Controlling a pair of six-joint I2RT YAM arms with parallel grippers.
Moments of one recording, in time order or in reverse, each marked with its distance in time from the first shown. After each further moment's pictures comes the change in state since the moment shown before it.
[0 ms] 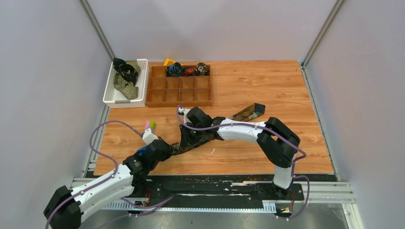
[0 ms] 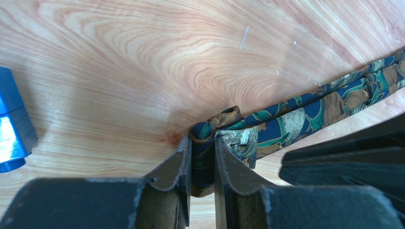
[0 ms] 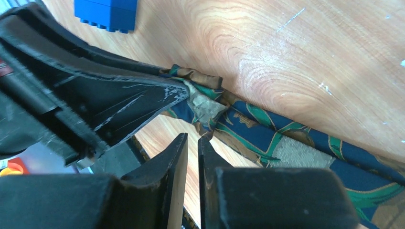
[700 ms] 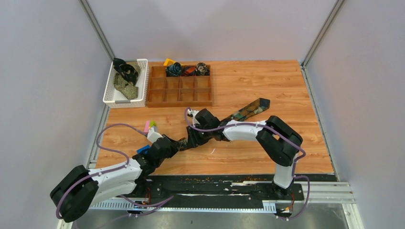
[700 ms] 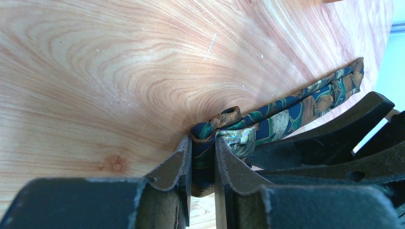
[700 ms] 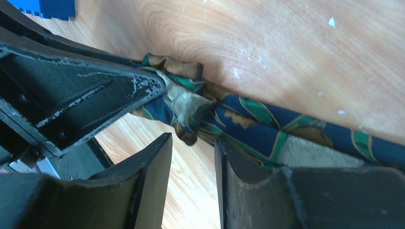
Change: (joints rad) left arm 0.000 0.285 -0.045 0.423 0.033 -0.162; right arm -0.067 0.024 -0.140 0.127 -0.003 -0.030
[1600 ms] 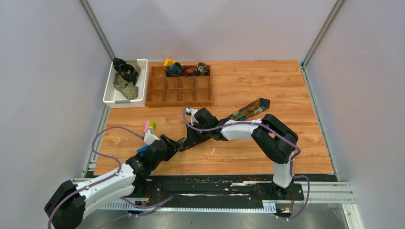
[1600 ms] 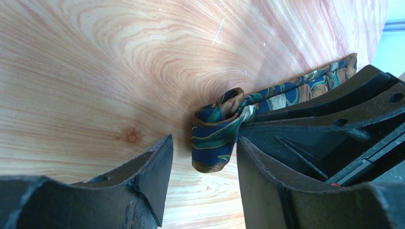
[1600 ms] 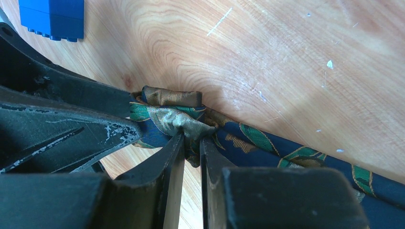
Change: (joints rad) left arm -0.001 -0.234 -0.005 -0.246 0.035 -0.030; right arm -0.003 0.043 0.020 0.057 -0.004 -0.004
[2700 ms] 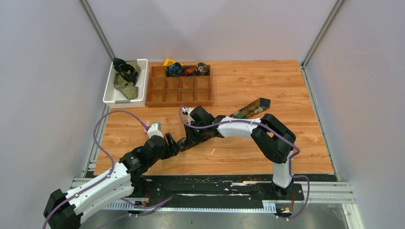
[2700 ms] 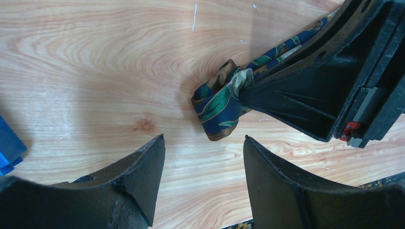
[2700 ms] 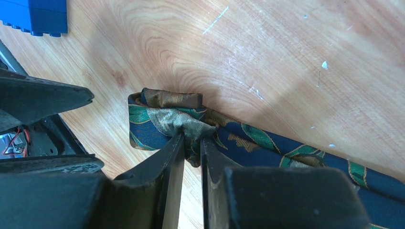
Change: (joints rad) left arm 0.000 -0.109 0.177 -0.333 0.059 0.428; right arm 0.013 0.019 0.116 -0.187 0.051 -0.052
